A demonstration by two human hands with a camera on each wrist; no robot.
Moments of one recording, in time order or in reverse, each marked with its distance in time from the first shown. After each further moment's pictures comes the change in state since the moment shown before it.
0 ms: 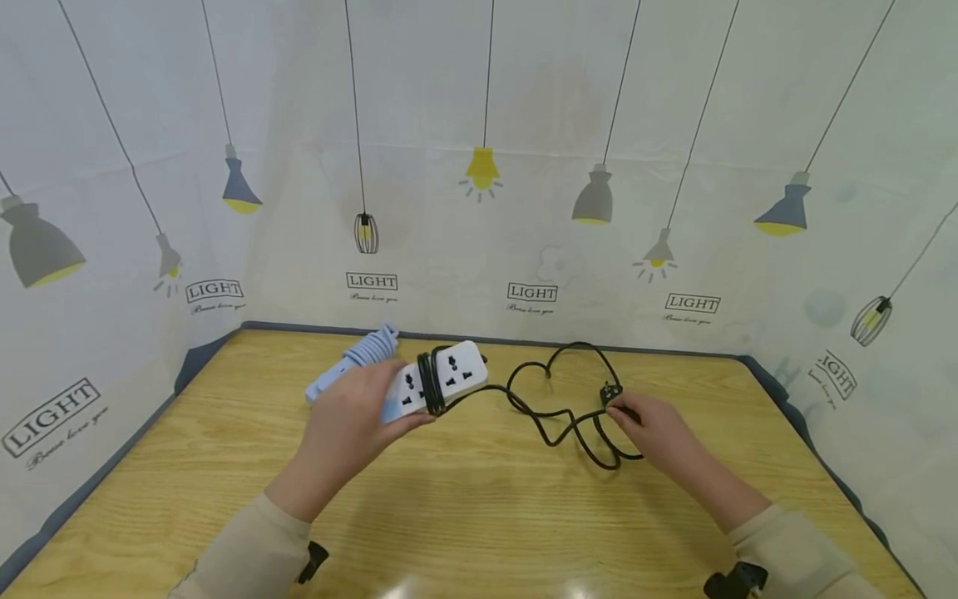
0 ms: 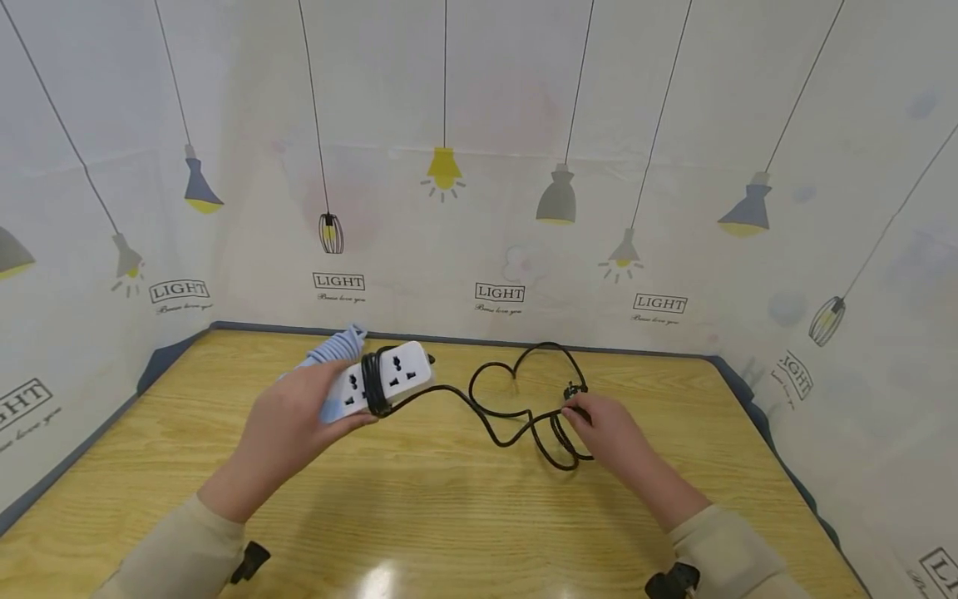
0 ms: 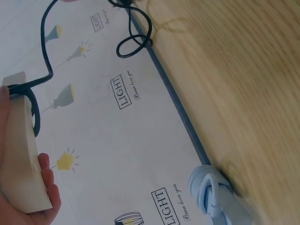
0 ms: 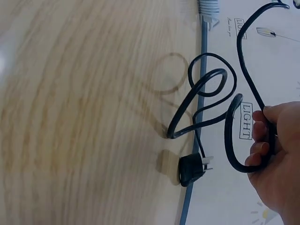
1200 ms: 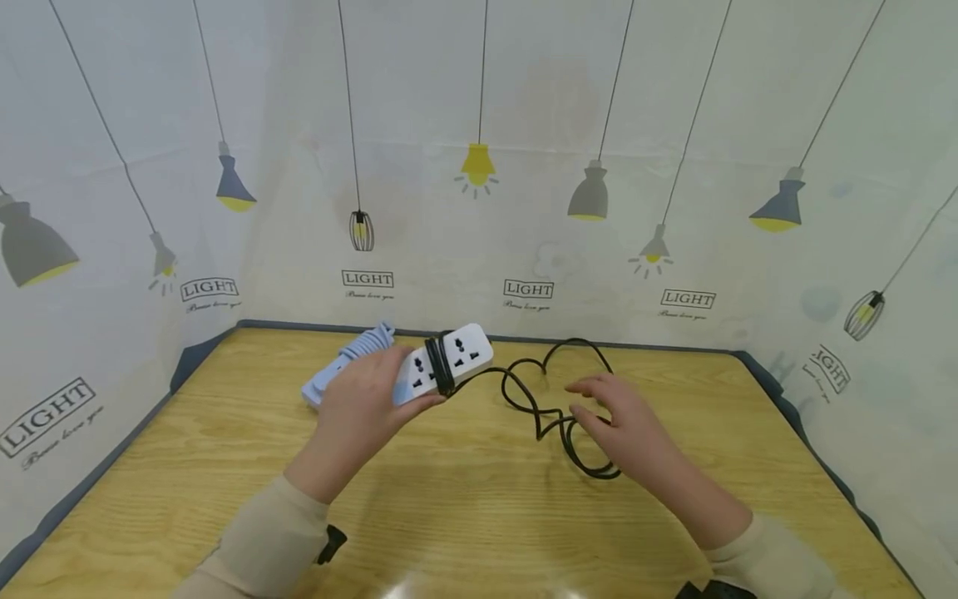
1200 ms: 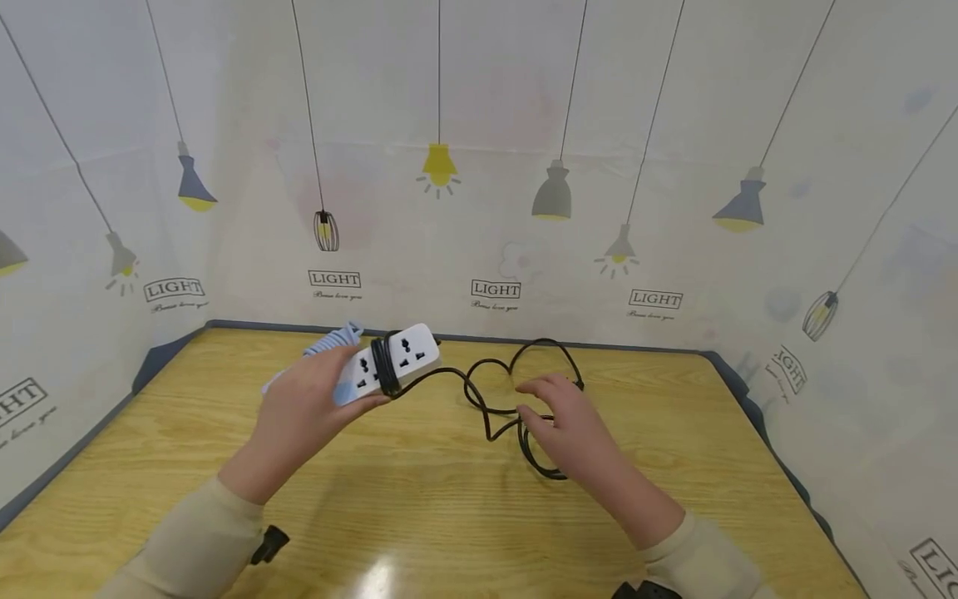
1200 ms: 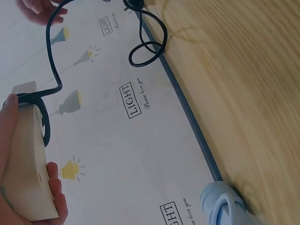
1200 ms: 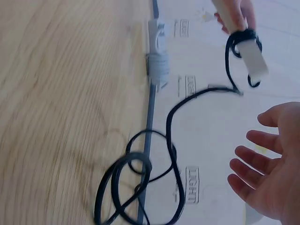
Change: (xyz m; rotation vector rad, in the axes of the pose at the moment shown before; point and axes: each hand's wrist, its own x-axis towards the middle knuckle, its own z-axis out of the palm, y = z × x) left_hand 0.017 0.011 0.007 -0.013 -0.020 -0.093; right_hand -0.013 -0.072 -0.007 0.071 0.075 -0.143
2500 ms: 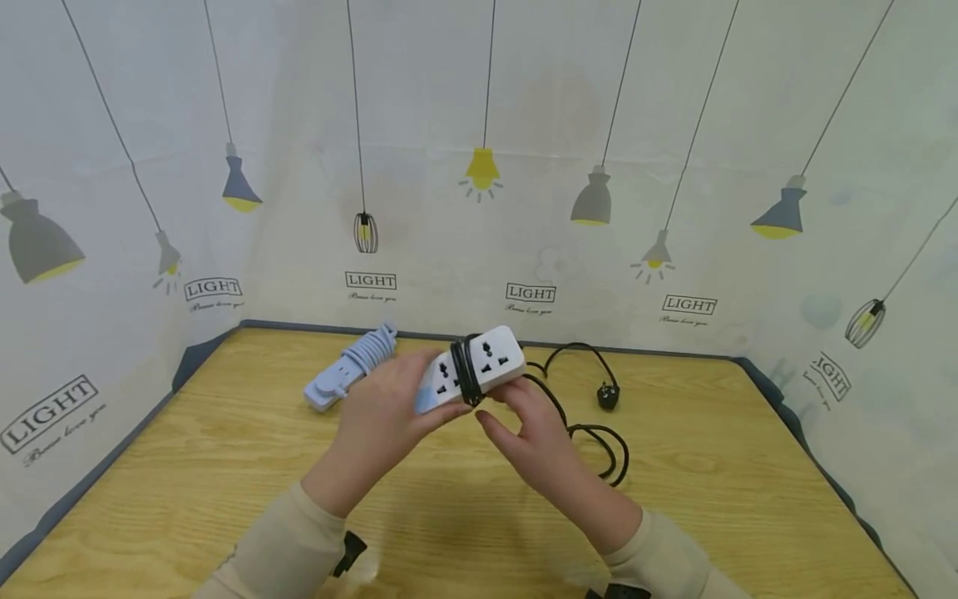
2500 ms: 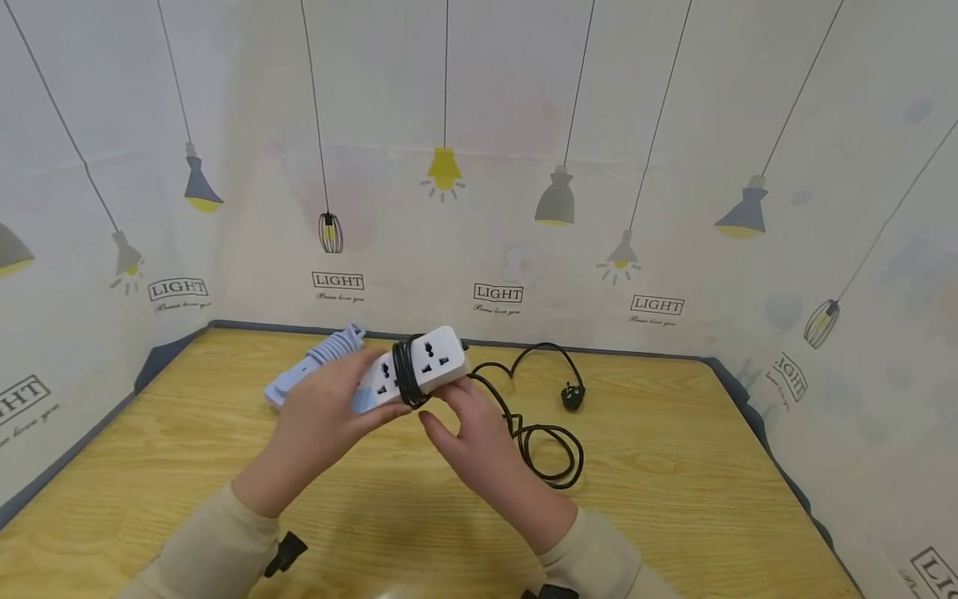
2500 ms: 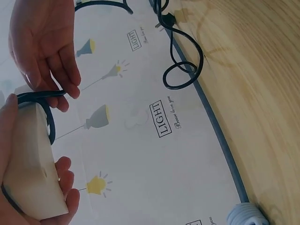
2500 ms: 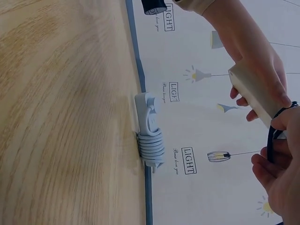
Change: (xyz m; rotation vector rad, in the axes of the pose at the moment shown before) left_hand 0.005 0.028 -0.007 -0.077 0.020 -0.011; right_hand 0.029 -0.074 0.069 0.217 0.206 -0.255
